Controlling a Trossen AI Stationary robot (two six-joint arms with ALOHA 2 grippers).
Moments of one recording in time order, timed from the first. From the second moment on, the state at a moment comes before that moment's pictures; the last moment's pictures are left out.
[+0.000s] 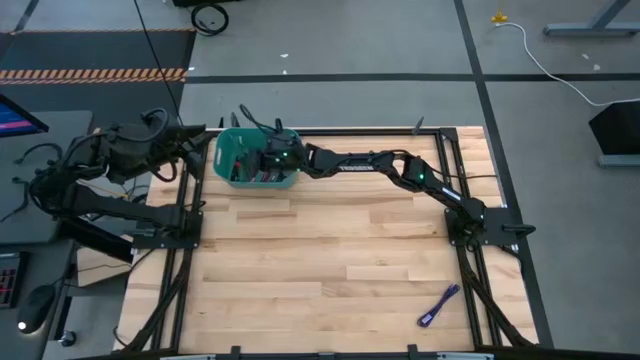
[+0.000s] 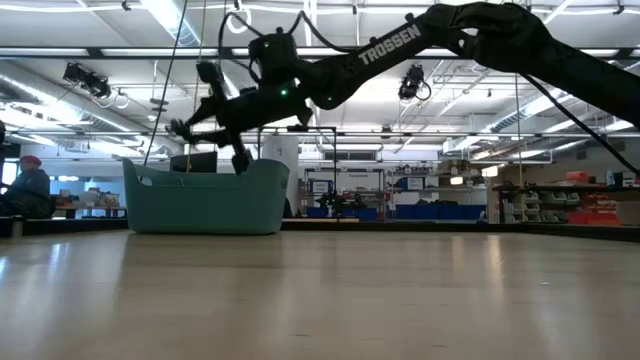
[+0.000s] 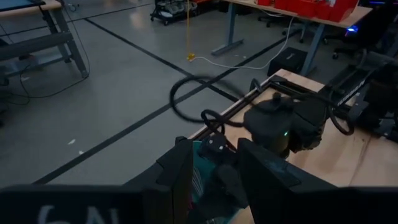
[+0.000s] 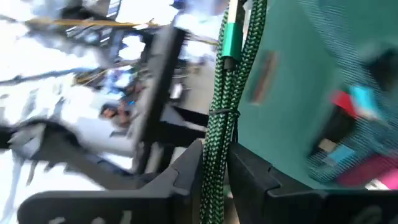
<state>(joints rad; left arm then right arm) 0.05 0.82 1.42 -1.02 -0.69 -0.31 -0.25 2.48 2.10 0.20 -0.07 1.18</state>
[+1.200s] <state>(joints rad) 0.05 0.82 1.42 -1.02 -0.69 -0.31 -0.30 2.48 2.10 0.03 0.08 0.96</state>
